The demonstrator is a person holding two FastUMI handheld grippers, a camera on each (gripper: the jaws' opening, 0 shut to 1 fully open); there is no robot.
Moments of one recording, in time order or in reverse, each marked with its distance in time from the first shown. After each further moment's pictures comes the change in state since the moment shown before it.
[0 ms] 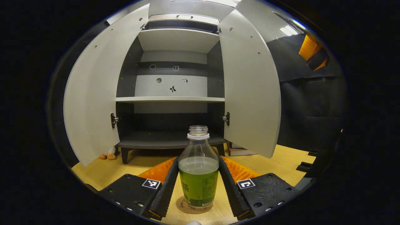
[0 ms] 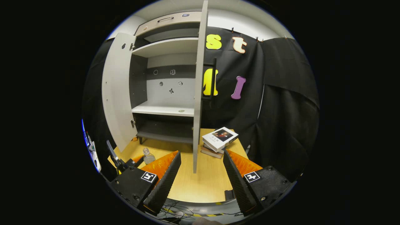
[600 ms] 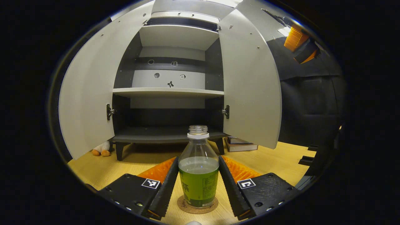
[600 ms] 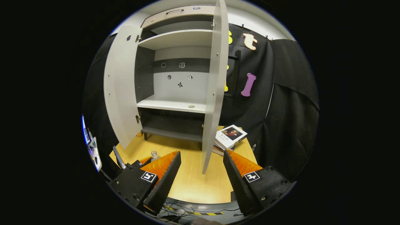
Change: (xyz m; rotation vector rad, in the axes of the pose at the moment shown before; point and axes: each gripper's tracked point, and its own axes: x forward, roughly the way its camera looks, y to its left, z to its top) left arm 0.010 0.009 -0.020 0.001 -0.002 -0.056; right arm 0.023 0.029 0.002 -0.031 0.042 0.043
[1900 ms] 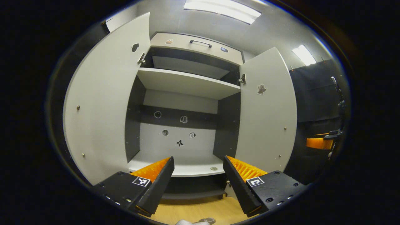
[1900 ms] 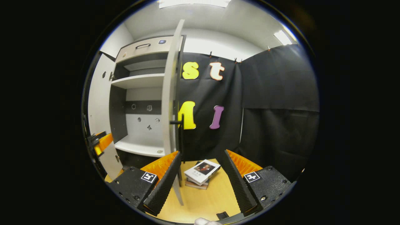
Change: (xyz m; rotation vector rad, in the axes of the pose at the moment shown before) left arm -0.018 0.080 0.323 -0.061 -0.154 0.075; right arm -0.042 -0.110 0.132 0.128 -0.381 -0.293
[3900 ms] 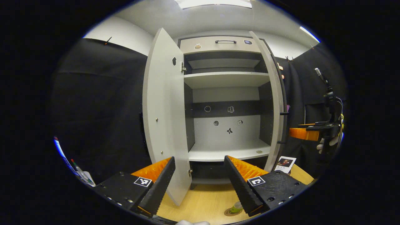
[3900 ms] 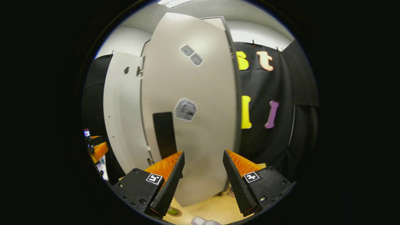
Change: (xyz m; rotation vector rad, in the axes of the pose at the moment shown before) left arm -0.102 0.065 0.013 0.140 0.122 0.426; right arm 0.074 0.196 -0.019 0.012 0.112 0.618
